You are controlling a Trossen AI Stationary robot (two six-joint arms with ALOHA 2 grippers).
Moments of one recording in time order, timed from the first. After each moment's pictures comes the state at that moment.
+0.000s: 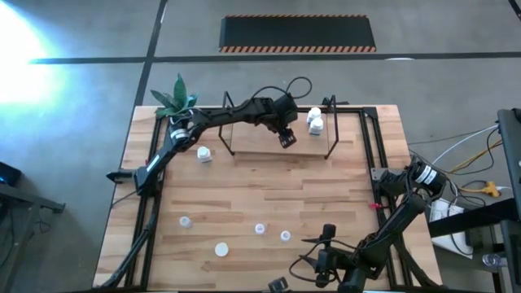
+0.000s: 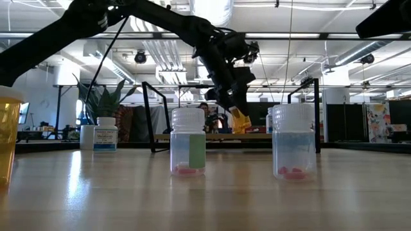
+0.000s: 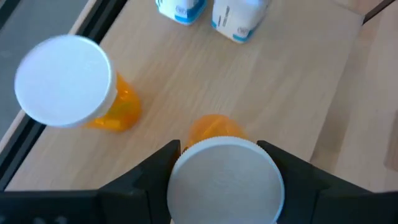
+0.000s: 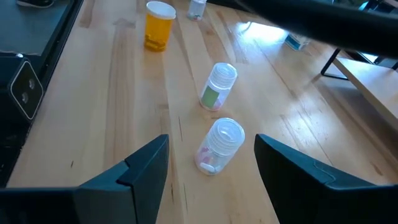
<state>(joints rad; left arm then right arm) 0.39 2.29 2.13 -0.79 0.00 -0.05 0.95 1.83 1.07 -0.25 1.00 0.66</state>
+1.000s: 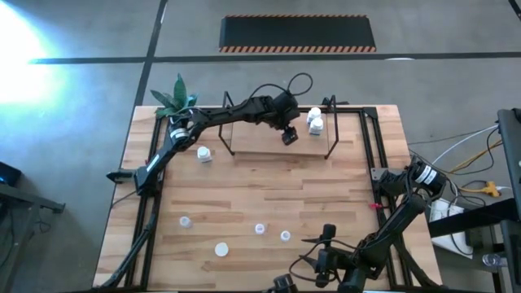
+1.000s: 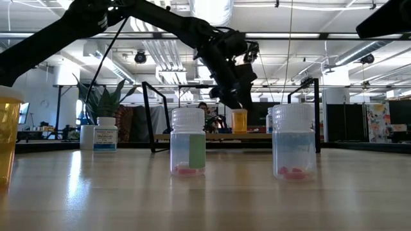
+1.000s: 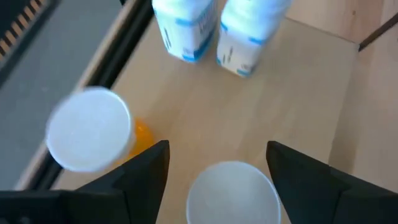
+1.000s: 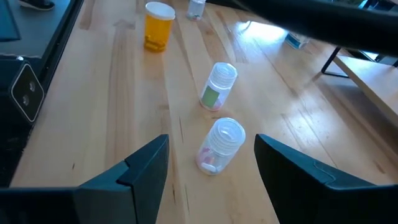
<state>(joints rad) 0.39 2.29 2.12 -0.68 -0.01 0.03 0.95 1.83 1.07 -0.25 1.00 0.67</state>
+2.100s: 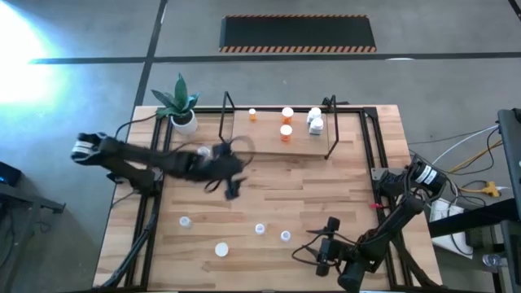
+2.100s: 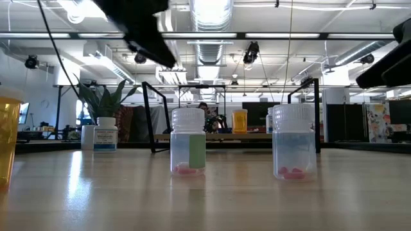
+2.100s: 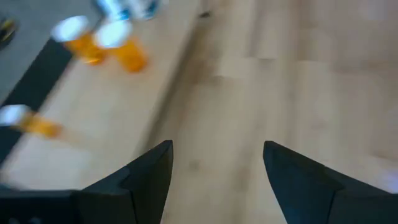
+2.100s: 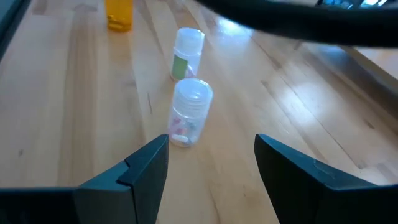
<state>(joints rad) -0.14 1.30 0.94 -0.35 -0.39 -0.13 0.95 1.83 0.94 -0.23 1.03 0.87</state>
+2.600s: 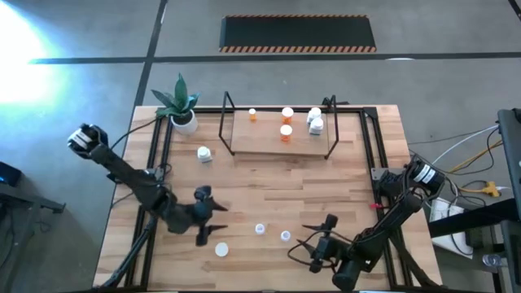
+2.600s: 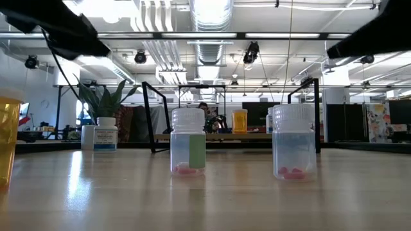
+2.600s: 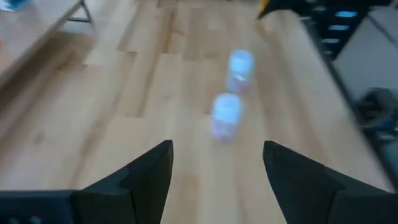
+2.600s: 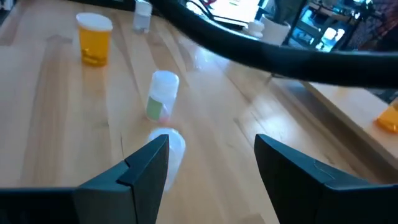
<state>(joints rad) -0.67 1.18 0.63 -0.06 -0.55 -0.48 0.91 1.83 0.99 -0.22 1.15 0.74</state>
